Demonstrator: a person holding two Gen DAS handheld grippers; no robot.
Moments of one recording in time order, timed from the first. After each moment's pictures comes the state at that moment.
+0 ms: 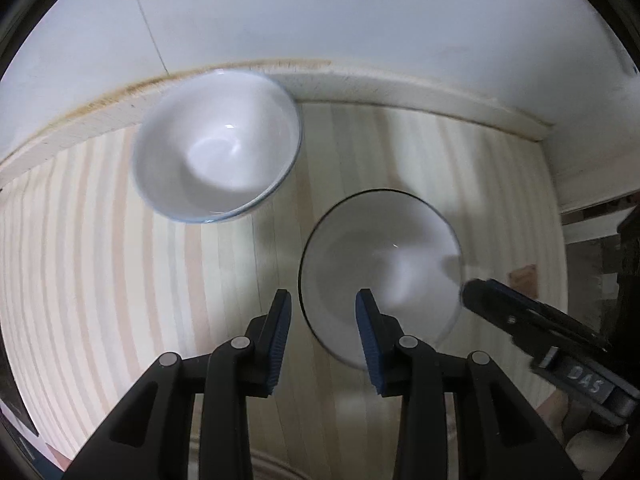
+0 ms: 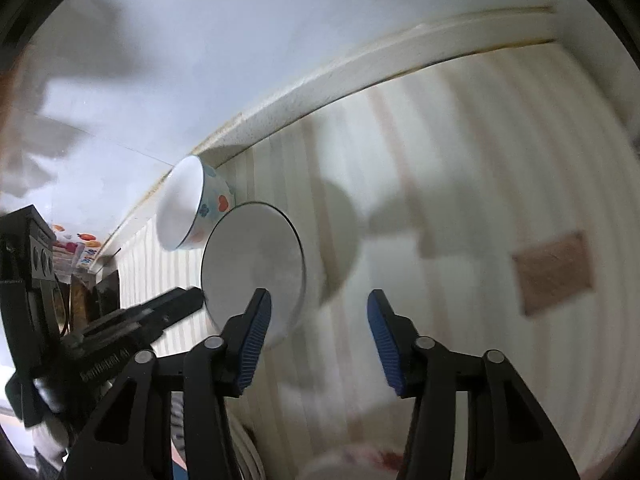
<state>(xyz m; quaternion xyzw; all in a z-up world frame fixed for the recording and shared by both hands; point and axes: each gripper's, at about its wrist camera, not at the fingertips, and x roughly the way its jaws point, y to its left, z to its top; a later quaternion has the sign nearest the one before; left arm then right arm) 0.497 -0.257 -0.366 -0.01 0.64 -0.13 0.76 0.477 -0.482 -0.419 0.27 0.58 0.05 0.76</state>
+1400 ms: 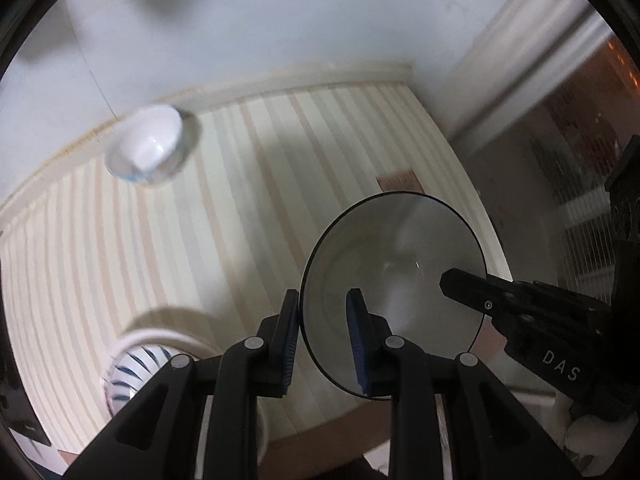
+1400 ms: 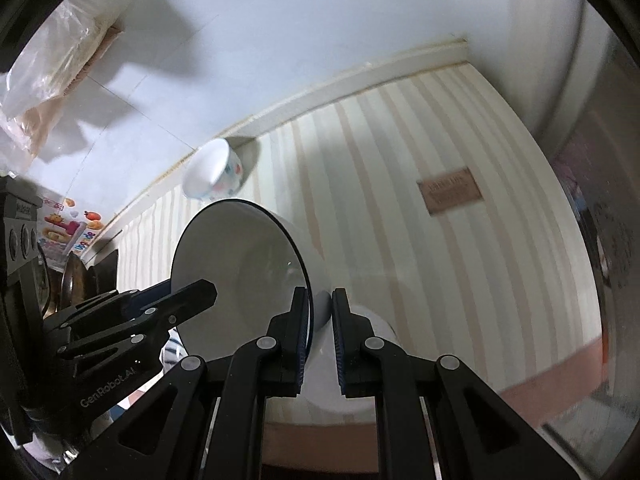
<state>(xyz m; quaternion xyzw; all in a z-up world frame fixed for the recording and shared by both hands) 0.351 -0.311 -0.282 0.05 0.59 -0.25 0.76 0.308 -0.492 -0.309 0.24 0.55 -0.01 0.80</state>
